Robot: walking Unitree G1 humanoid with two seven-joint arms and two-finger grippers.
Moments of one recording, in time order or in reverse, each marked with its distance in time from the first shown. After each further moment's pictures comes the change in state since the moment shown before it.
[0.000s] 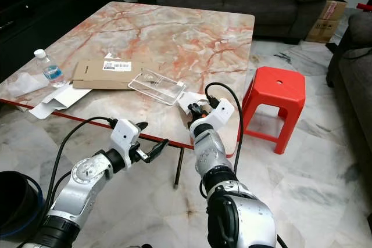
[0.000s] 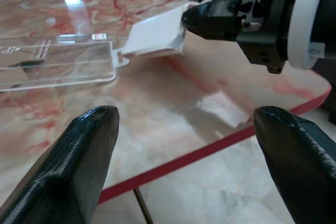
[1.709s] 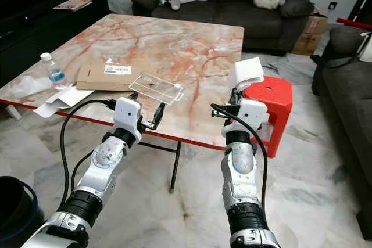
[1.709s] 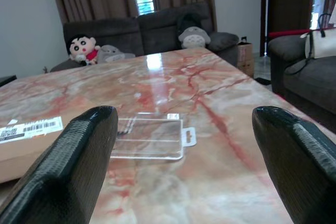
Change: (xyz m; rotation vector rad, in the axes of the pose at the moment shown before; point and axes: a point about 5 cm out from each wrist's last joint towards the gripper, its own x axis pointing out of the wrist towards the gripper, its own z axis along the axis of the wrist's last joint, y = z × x) left arm 0.035 0.019 0.018 0.054 -0.193 0.374; right arm -0.056 -0.020 0.047 -0.716 -0.493 -0.042
